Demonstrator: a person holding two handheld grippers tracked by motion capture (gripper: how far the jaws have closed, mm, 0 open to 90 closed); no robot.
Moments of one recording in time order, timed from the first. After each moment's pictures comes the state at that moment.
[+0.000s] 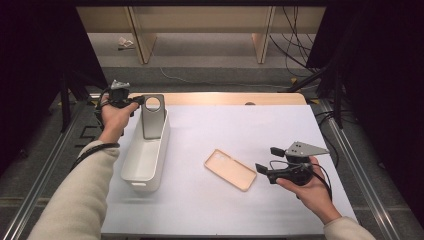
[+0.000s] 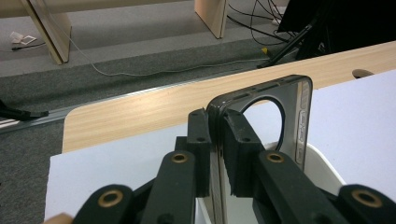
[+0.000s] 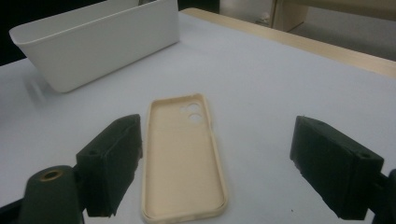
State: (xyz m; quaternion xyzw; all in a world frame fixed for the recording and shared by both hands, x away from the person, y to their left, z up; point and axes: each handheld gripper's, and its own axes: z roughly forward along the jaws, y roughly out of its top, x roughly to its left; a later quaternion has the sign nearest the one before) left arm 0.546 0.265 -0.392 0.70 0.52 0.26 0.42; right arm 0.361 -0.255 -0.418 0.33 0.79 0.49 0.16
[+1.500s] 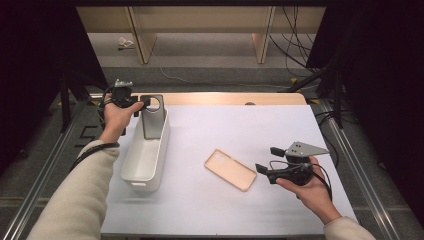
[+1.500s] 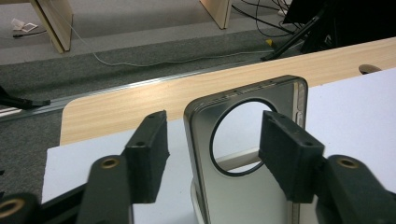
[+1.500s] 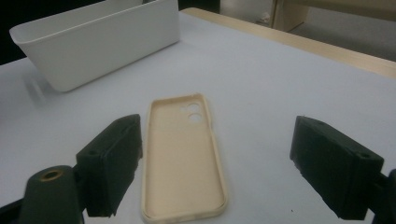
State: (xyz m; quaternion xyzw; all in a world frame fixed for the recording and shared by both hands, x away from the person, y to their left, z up) left arm 0.549 0.257 -0.389 0.70 0.53 0.25 0.41; right arm 0.361 -0.255 -0.417 0.33 0.79 0.49 0.16
